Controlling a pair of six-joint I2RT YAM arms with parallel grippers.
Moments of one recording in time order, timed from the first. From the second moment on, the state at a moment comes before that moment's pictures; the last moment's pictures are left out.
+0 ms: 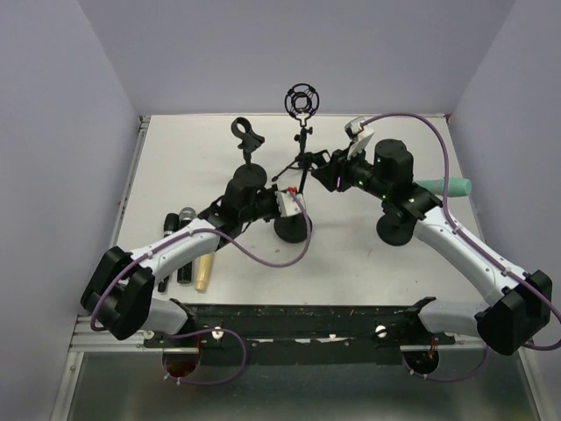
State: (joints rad) left arm -0.67 1.36 0.76 0.24 0.36 0.85; right arm 0.55 1.25 1.08 -0.06 -0.23 0.17
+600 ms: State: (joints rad) left arm -0.44 1.71 1.13 -0.08 1.06 -0.27; right arm 0.56 1.15 1.00 -0.07 -0.31 -0.04
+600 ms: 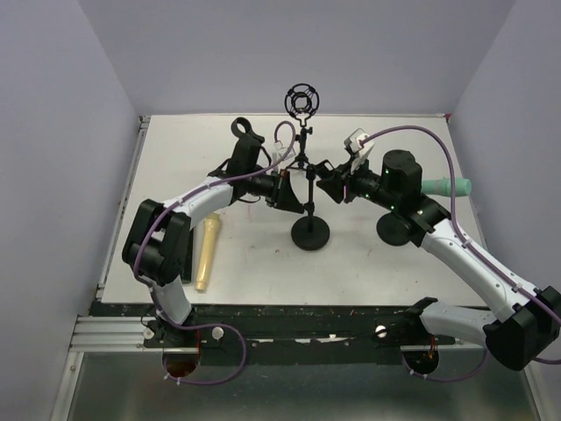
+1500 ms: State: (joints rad) left arm -0.68 1.25 0.79 -0.02 0.63 1.01; right arm 0.56 1.14 0.99 -0.06 -0.22 0.03
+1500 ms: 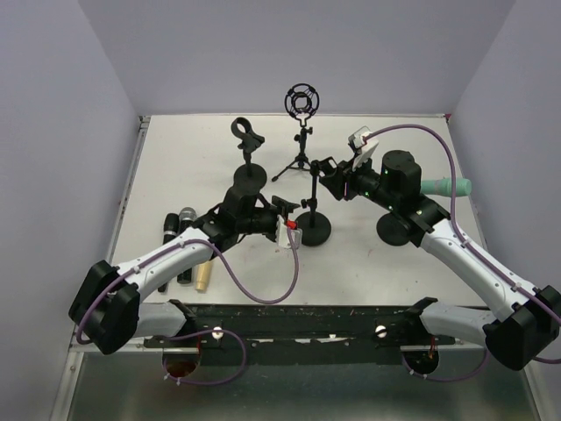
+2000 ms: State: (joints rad) left arm -0.73 1.41 0.76 0.22 0.47 1.31; right arm 0.55 1.15 0.99 -0.05 -0.21 0.05
